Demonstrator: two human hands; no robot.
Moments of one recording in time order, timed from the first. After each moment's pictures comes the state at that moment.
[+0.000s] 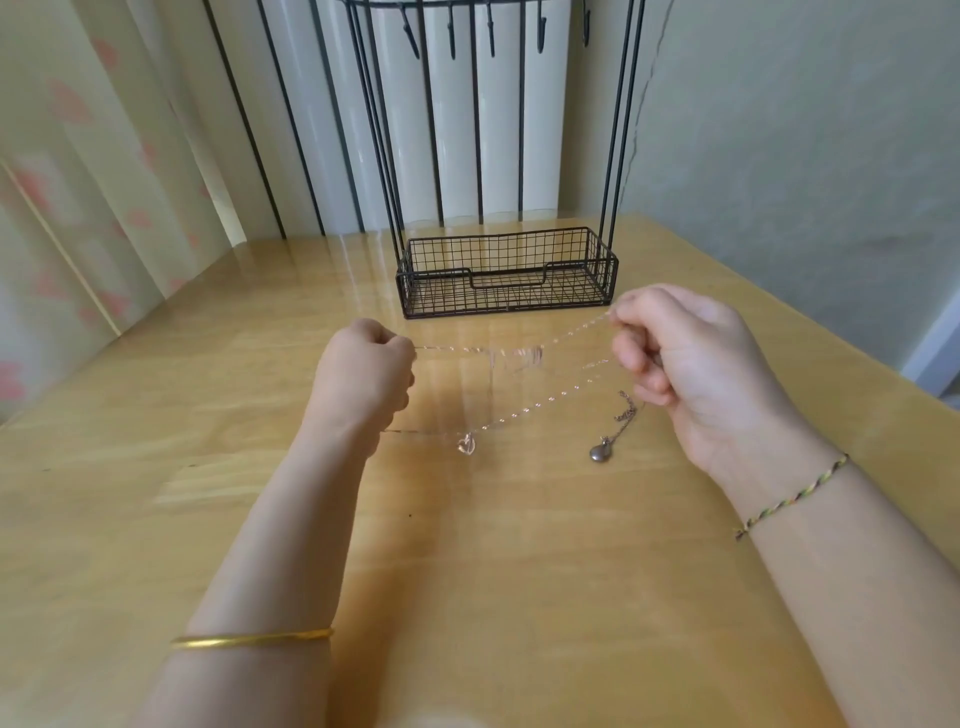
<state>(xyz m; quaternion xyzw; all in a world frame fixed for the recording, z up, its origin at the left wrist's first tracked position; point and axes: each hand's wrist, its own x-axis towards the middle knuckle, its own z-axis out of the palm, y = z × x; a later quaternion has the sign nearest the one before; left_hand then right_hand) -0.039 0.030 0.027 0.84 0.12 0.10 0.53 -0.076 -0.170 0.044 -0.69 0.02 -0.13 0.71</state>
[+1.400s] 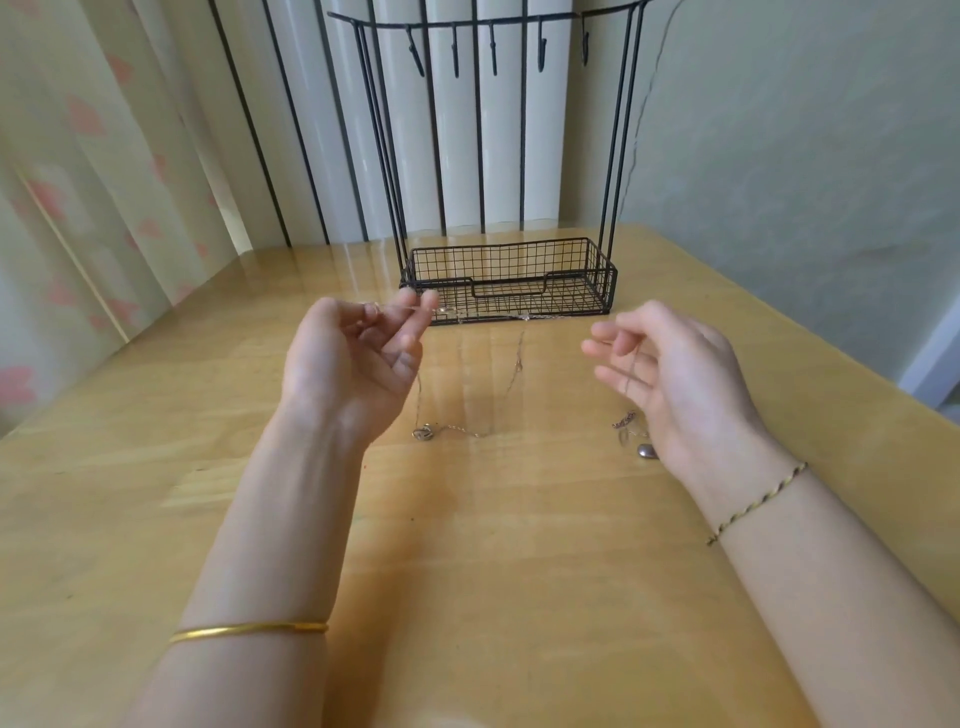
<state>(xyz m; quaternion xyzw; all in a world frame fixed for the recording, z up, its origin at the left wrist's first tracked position) -0.050 0.033 0.052 0.39 0.09 0.02 0.92 -0.069 -0.166 0.035 -0.62 0.07 -0.13 0.77</state>
